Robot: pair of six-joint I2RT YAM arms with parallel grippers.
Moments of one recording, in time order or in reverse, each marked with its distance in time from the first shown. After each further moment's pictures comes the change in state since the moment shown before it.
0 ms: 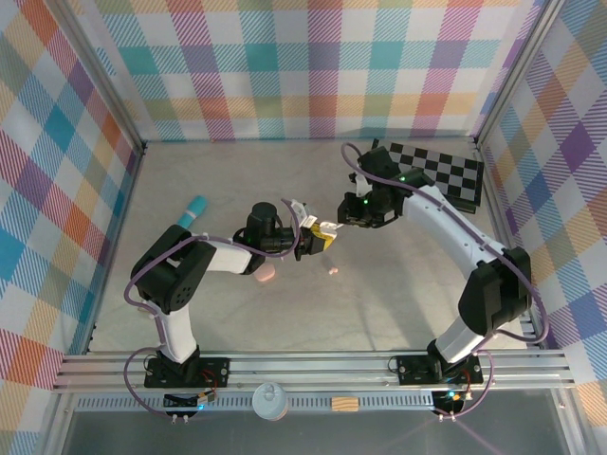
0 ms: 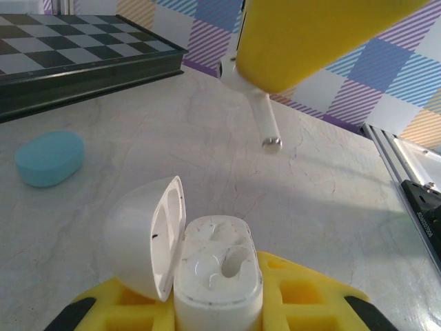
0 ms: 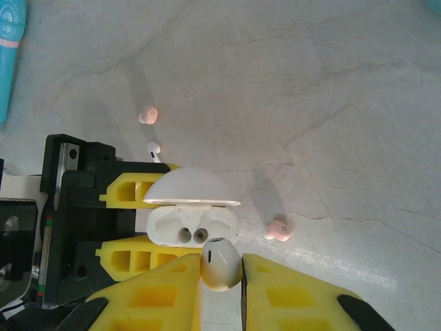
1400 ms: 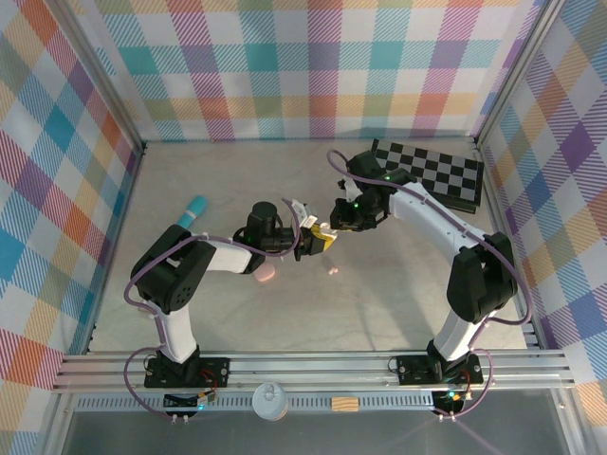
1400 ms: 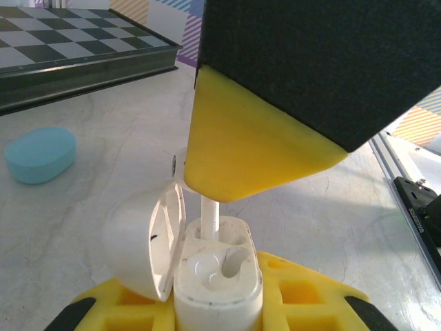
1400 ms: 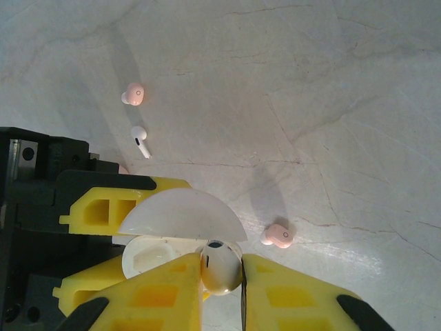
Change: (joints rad) left arm -0.001 0.000 0.007 -0.018 0.020 0.000; right arm 0.023 0.098 0.016 0.002 -0.020 -0.053
